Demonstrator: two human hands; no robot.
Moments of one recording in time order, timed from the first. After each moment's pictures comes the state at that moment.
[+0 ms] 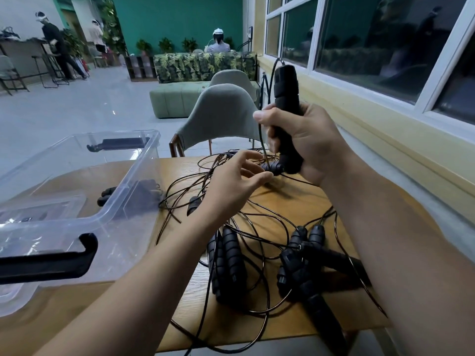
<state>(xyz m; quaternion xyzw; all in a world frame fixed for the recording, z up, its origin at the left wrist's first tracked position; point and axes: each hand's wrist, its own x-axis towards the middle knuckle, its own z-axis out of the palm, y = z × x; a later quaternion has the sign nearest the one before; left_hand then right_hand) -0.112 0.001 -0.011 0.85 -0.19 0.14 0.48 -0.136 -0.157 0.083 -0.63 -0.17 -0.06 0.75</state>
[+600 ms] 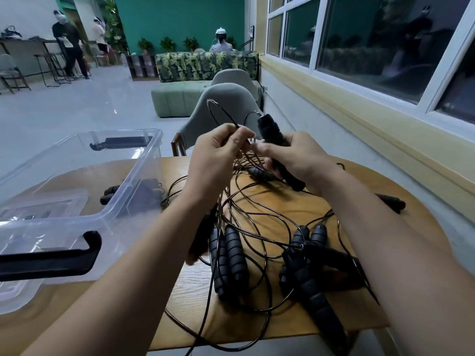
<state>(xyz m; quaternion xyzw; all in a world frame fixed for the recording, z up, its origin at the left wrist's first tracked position) -0.113 0.020 0.028 0.73 -0.19 0.21 0.62 -0.114 -0.167 0.044 -0.77 -0.13 -0.02 0.62</state>
